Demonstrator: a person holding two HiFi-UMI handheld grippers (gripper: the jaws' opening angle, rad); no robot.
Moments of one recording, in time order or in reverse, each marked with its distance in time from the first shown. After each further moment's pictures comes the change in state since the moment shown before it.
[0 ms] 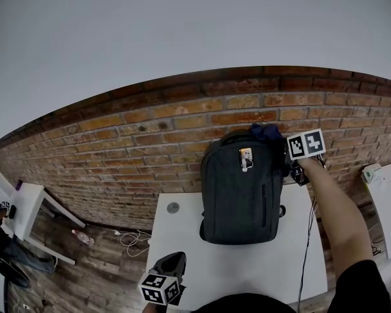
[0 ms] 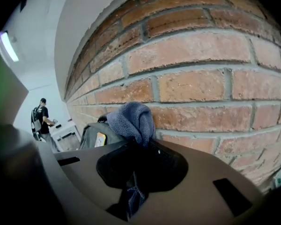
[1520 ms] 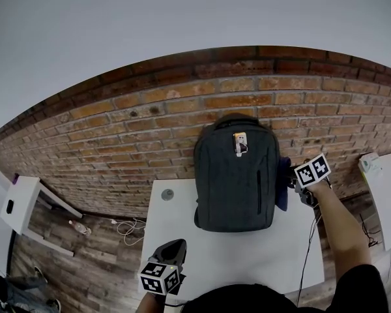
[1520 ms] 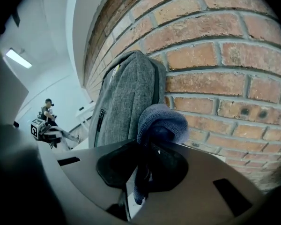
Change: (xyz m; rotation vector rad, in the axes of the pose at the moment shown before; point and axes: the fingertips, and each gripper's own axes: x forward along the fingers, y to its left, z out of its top) left arm 0.013 -0.018 0.000 0.019 0.022 -0.037; right arm -0.020 0.005 -0.177 -0.001 0.271 0.250
